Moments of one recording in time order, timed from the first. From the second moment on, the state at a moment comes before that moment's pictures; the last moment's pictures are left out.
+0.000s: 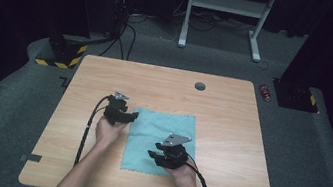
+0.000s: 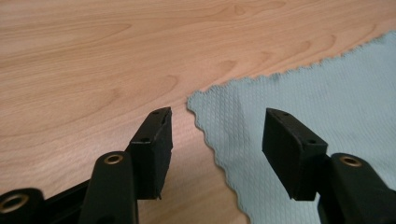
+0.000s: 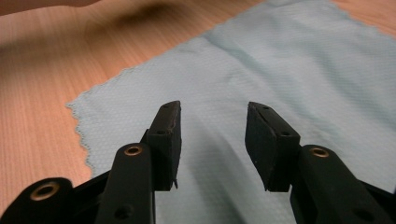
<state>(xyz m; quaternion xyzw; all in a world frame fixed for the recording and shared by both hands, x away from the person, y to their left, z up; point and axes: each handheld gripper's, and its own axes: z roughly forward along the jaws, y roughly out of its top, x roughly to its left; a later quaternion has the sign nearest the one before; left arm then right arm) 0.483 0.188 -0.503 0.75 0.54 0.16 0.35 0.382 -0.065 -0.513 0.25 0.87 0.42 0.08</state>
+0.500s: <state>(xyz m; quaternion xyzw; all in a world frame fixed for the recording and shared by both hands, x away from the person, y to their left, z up) 0.513 0.178 -0.513 0.75 0.56 0.19 0.30 0.355 -0.015 -0.514 0.18 0.89 0.42 0.05</state>
